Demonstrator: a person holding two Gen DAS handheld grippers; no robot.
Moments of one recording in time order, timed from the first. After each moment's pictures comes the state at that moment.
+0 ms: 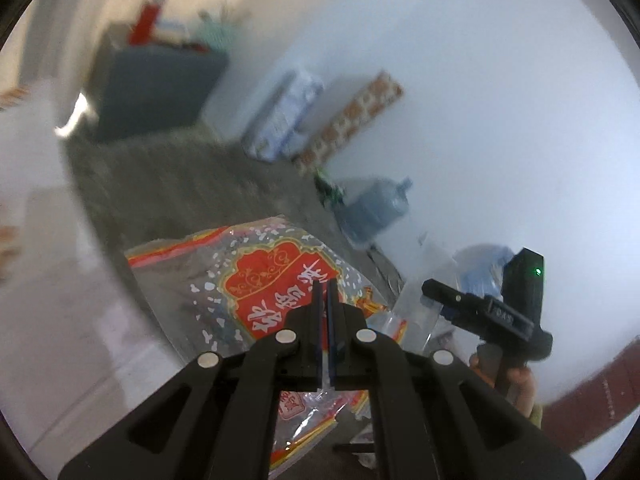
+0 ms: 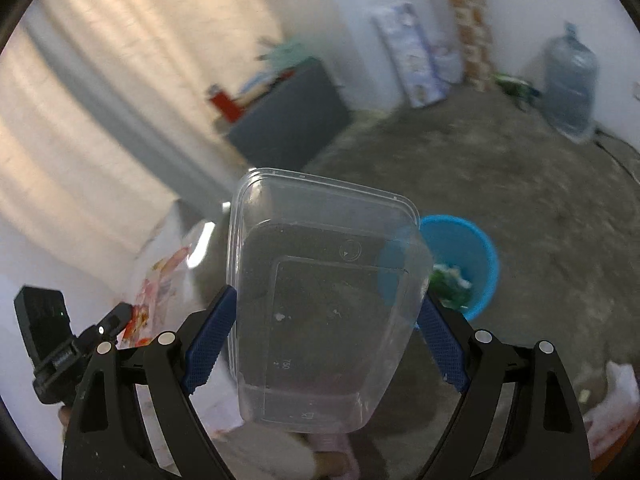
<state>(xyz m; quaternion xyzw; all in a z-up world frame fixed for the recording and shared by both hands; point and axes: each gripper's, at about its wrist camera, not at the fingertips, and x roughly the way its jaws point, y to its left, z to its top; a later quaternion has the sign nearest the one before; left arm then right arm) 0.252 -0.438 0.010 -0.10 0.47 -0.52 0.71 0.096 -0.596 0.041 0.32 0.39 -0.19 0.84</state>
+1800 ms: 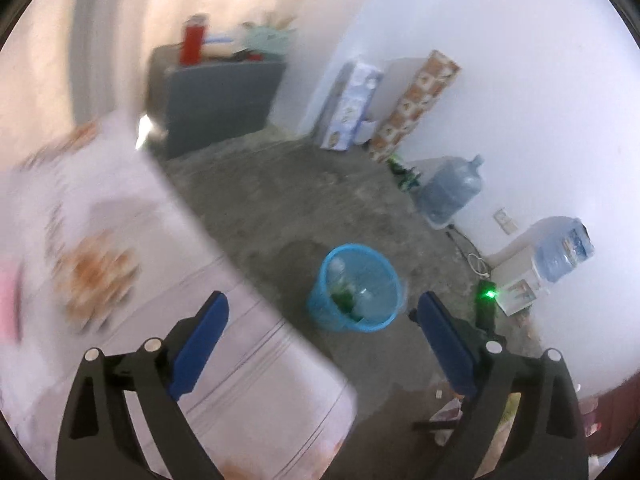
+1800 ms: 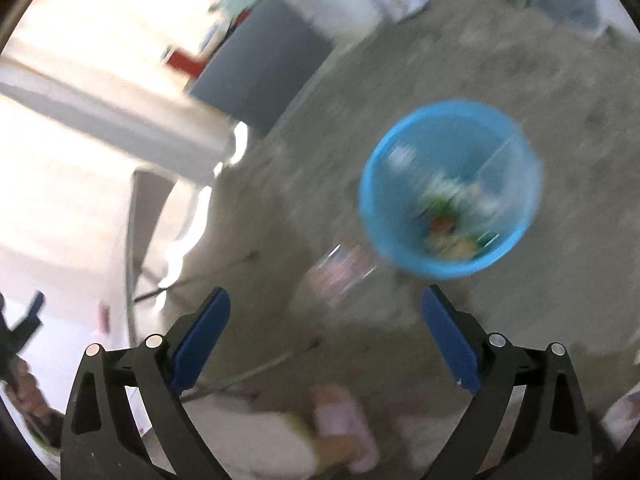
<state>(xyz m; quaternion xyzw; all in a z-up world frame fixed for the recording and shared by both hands) 0.239 -0.355 0.054 0.00 0.47 -0.41 0.78 0.099 -0.606 -0.127 0.44 0.45 -0.12 0.77</state>
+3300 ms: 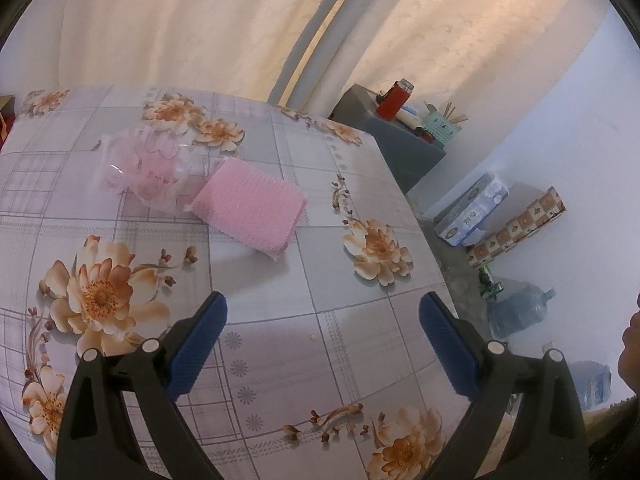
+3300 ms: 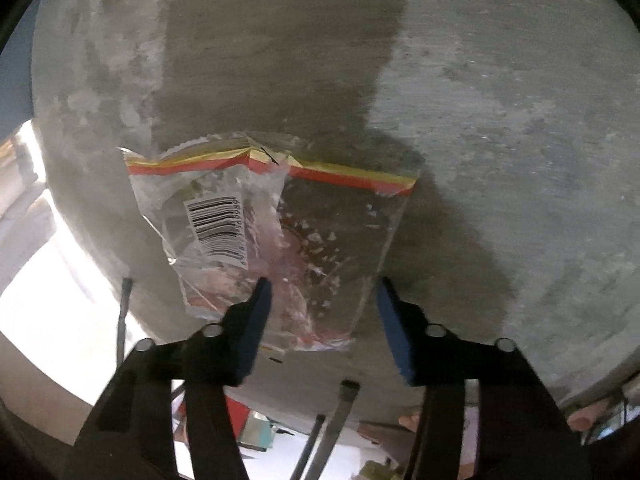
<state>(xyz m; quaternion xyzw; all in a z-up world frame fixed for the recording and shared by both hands) 0.254 -0.076 0.024 -0.17 0.44 -0.19 0.86 0.295 -0.556 -0.557 0.63 0.63 -0.23 0.40</state>
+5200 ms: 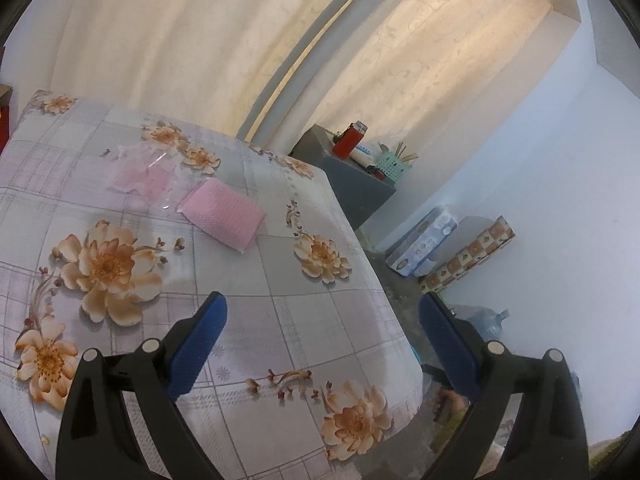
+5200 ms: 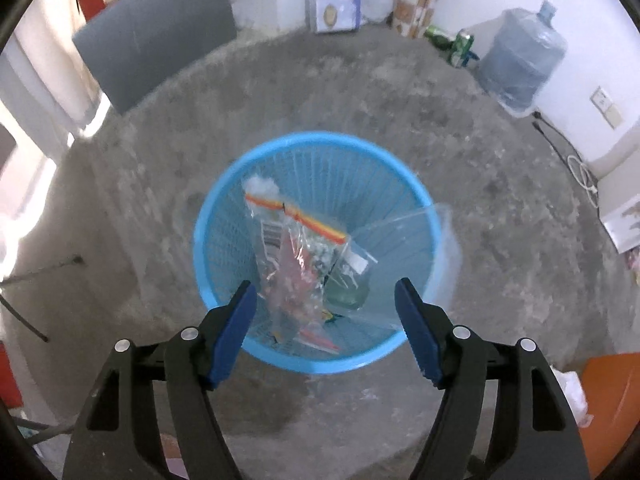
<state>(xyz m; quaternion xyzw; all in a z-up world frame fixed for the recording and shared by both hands) 0.170 -0.042 0.062 -0.22 0.36 -0.24 0.87 0.144 -0.670 -0.182 0.20 0.53 -0.34 0.75</state>
